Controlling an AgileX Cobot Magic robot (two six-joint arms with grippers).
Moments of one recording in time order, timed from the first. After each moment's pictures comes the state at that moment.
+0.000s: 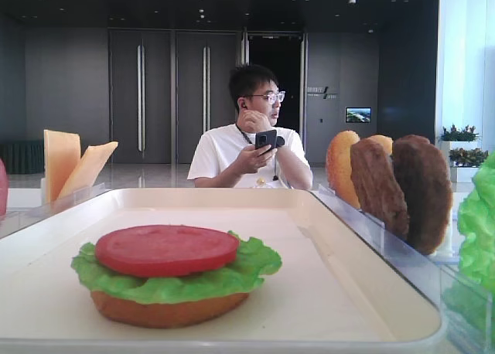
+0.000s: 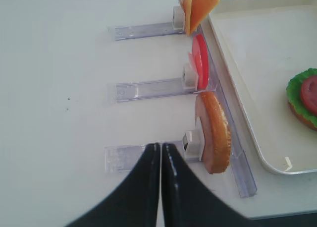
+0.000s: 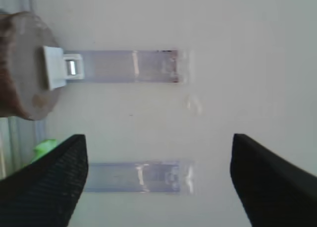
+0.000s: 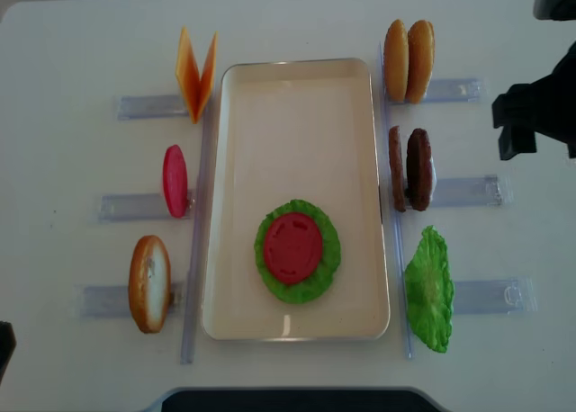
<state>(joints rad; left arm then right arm) 0.07 -0.02 -0.48 -0.09 1.12 0.15 0.23 1.36 -1.05 0.01 1.10 0.16</state>
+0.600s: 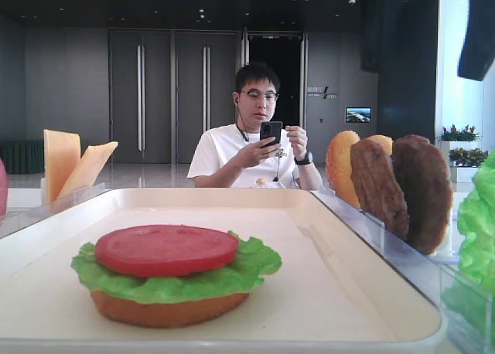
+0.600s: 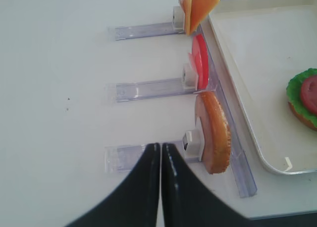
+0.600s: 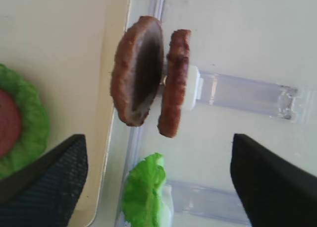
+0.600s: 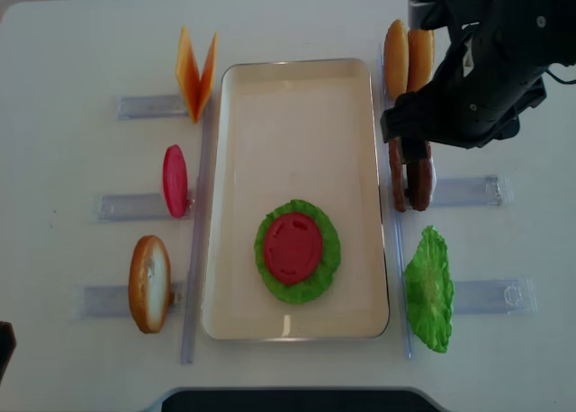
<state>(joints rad) 0.07 -0.02 -0.48 -0.09 1.12 0.15 0.58 1.52 -1.19 -0.03 1.07 0.36</state>
